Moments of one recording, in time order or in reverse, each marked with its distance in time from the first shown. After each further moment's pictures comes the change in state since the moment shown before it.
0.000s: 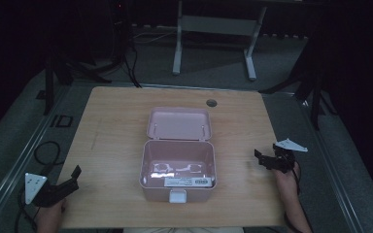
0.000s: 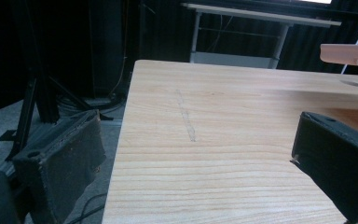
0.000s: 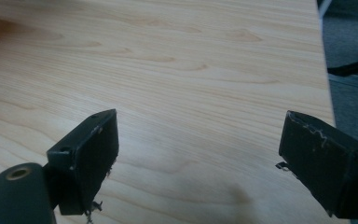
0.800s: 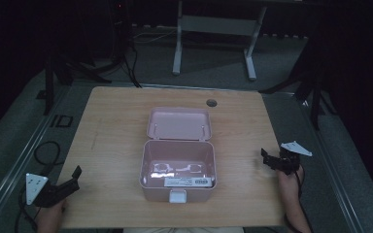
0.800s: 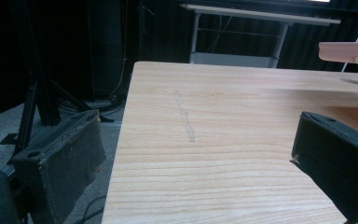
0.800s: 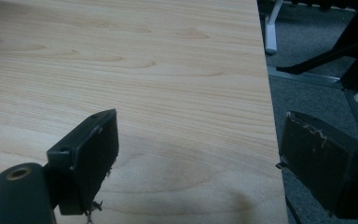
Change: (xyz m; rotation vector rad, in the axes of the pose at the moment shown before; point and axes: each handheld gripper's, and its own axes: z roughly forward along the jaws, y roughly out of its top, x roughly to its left) left arm -0.002 0.000 -0.001 -0.002 0.000 0.024; right arm -0.012 -0.011 -0.003 -0.033 -0.145 0.044
